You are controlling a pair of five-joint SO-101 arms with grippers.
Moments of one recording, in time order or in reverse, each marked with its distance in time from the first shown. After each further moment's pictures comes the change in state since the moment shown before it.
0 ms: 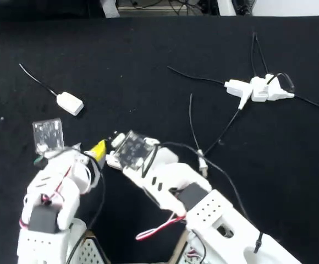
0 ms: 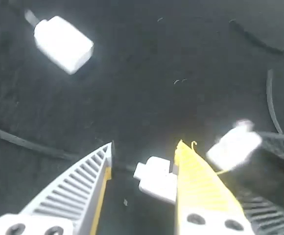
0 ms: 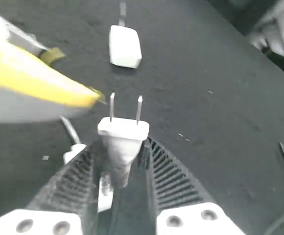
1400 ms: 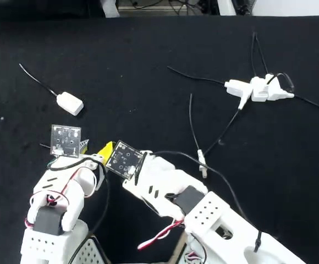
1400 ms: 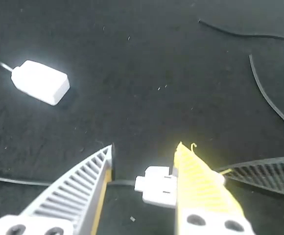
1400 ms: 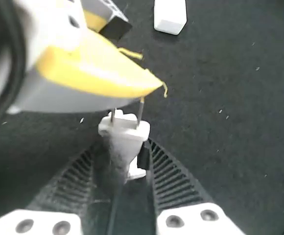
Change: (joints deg) left arm 3.5 -3.9 5.3 -4.7 -10.5; right arm -3.2 -0.3 -1.1 11.2 0.0
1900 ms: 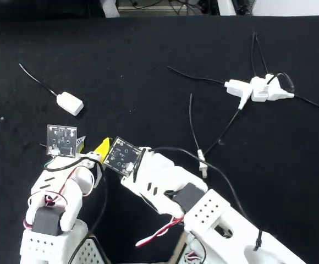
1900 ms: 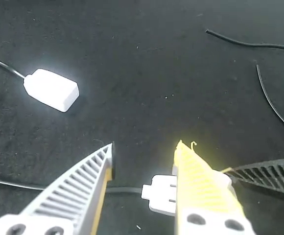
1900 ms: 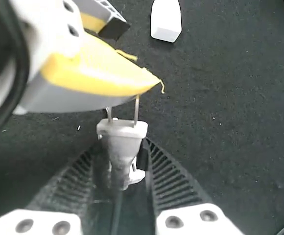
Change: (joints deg) left arm -0.9 -0.2 0.2 -1.3 -0.2; right arm 0.2 0.1 -3.3 1.8 0.0
